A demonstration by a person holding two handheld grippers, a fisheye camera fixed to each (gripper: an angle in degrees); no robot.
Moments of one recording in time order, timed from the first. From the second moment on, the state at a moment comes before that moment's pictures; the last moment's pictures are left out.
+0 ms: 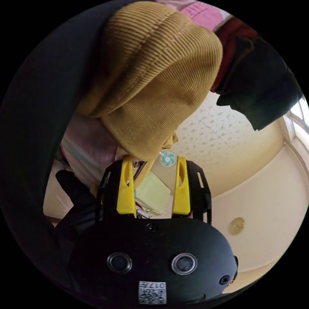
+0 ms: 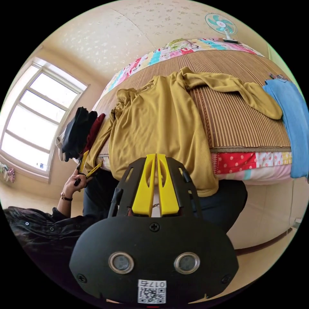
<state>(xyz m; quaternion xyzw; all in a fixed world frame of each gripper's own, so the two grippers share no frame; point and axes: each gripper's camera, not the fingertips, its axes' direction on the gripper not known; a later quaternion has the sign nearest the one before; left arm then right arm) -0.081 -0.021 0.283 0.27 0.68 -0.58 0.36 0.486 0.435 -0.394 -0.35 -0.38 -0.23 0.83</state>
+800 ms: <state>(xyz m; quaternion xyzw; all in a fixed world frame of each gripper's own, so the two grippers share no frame) -0.053 -0.256 -0.085 0.50 0.10 -0.22 0.83 0.348 0.459 -0.340 -0.44 -0.58 -0.30 0.62</state>
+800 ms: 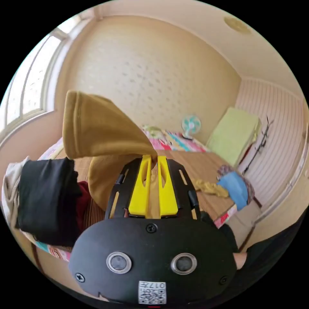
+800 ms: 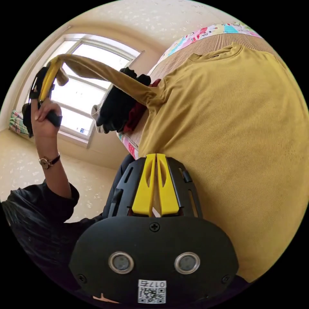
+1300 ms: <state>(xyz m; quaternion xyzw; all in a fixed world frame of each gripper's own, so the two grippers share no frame) 0.079 -0.345 0.125 0.19 0.29 -0.19 0.92 0.728 0.226 -0.159 -0.23 -0.40 0.26 0.85</state>
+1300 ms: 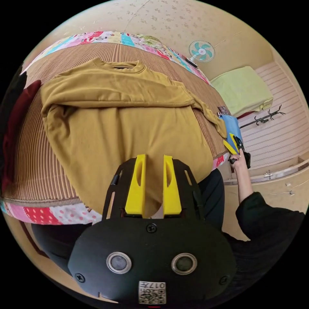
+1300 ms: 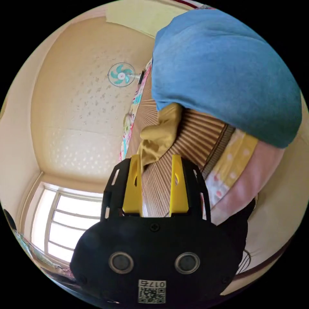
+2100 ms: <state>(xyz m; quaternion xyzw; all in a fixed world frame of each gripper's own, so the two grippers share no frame) 0.067 -0.183 0.118 0.24 0.26 -0.33 0.87 0.306 0.414 -0.401 -0.31 -0.53 -0.29 0.73</state>
